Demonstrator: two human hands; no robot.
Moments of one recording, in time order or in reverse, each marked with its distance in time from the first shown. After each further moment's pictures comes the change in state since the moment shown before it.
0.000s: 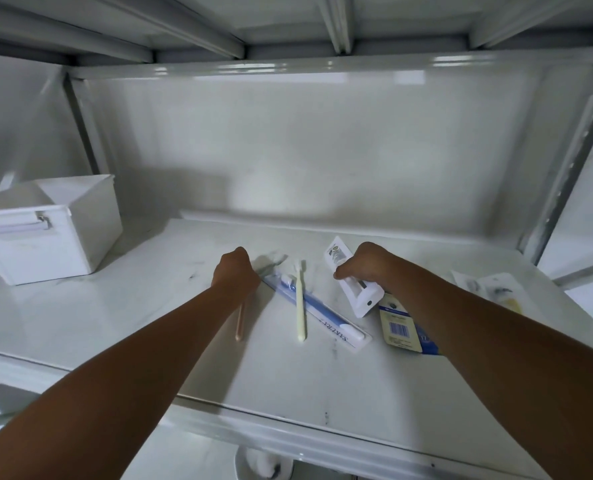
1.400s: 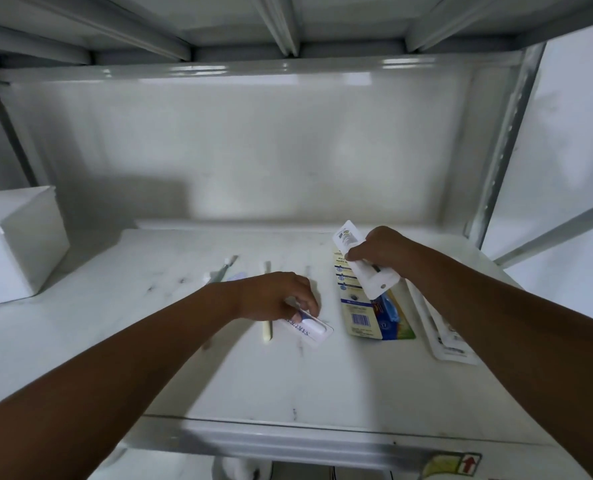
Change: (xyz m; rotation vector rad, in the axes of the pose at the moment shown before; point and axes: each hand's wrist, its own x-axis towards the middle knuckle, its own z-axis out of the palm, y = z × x) left_hand -0.040 0.067 0.018 0.062 -0.671 1.068; right_hand -0.021 0.043 -0.063 0.039 0.151 0.070
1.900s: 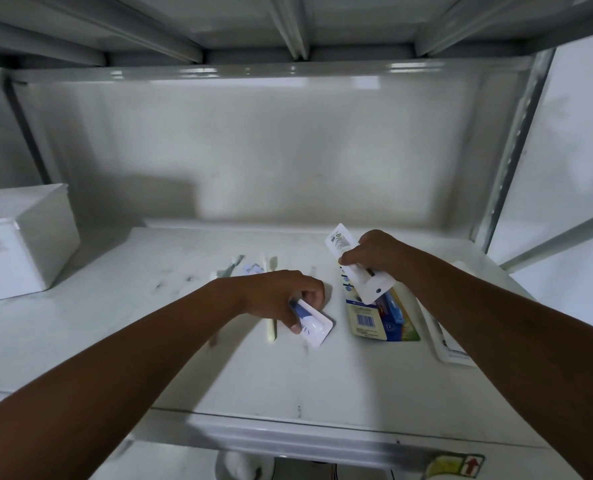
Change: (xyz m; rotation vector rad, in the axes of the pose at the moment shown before) left_hand -0.006 0.009 -0.008 -0.094 -0.049 -0.155; right_hand -0.007 -0.012 0.011 -0.011 -0.042 -0.065
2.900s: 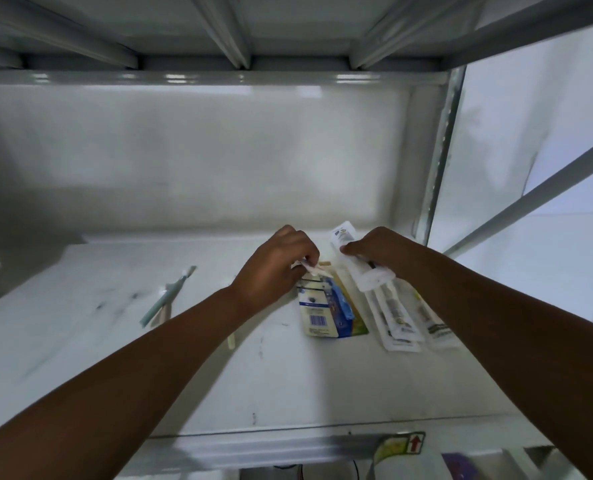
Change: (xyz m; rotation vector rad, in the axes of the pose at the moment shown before) left_hand 0.047 0.054 0.006 0.221 0.769 0.460; right_hand -0.031 0.048 -0.059 0.230 0.135 0.126
